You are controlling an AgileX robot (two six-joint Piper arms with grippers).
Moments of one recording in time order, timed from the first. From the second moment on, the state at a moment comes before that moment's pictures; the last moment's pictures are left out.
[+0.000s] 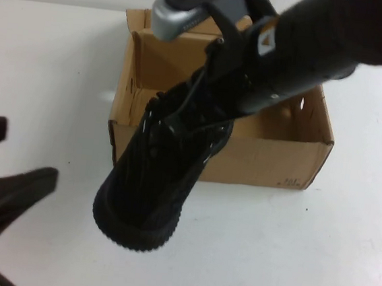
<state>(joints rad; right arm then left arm) 0.78 1.60 -1.69 0.13 1.04 -0.12 -0.17 0.60 -0.75 -0.79 0.81 0.86</state>
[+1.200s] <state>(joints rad) 0.76 1.94 -2.24 -0.13 1.28 0.14 -0.54 1.02 -0.91 -0.69 0.44 1.04</state>
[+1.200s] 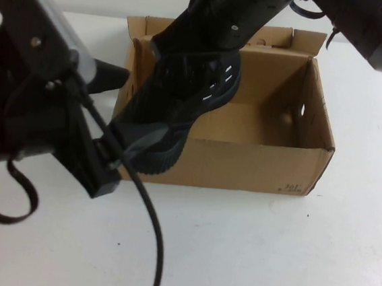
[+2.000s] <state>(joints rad) 0.70 1.94 -2.24 -0.02 1.17 0.22 -0.60 1.16 -0.91 -0.68 0.19 0.90</state>
